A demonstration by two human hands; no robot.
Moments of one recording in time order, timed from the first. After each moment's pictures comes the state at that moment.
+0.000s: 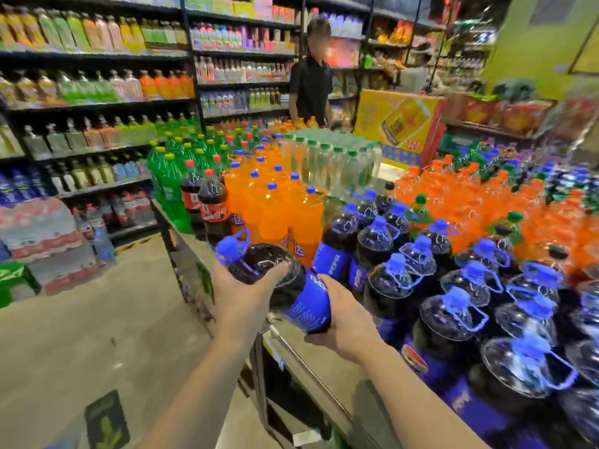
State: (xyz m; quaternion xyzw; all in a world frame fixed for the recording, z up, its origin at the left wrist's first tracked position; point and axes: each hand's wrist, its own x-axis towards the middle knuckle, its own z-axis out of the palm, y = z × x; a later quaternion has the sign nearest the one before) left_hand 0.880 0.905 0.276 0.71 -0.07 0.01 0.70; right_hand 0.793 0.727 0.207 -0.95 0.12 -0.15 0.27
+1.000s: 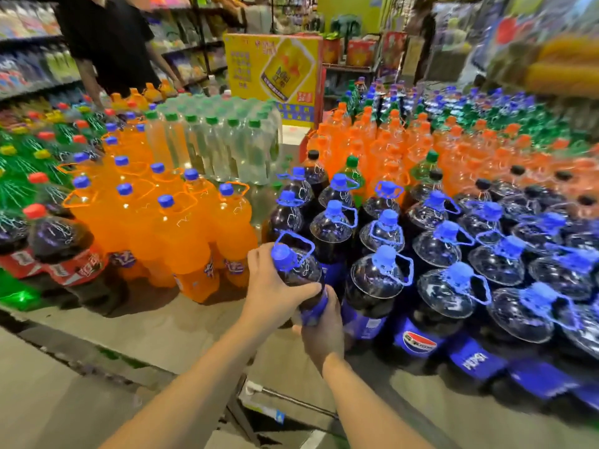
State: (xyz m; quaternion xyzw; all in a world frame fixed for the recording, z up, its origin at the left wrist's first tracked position) left_hand 1.023 0.744 0.202 0.71 -0.47 -0.15 0.50; right_hand 0.915 0.700 0.073 -0.66 0.58 -0.31 0.37
